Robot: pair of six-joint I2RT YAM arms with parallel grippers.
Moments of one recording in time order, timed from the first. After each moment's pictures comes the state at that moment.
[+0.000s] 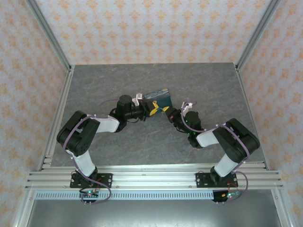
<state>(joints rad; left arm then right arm) -0.46 1.75 0.75 0.71 0.63 -1.47 0.56 1.63 0.41 1.08 -0.19 1.31</state>
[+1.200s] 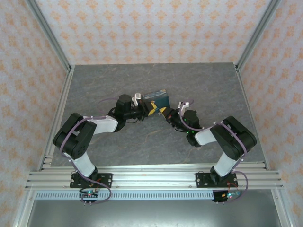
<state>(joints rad) -0.45 1.70 0.76 0.58 0.57 -1.36 0.55 1.68 0.44 1.08 -0.28 1.34</state>
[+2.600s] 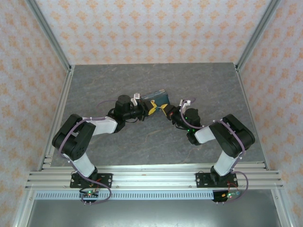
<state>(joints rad) -0.46 1.68 0.74 0.65 0.57 -1.50 0.52 1.71 0.46 1.15 -0.30 1.39</state>
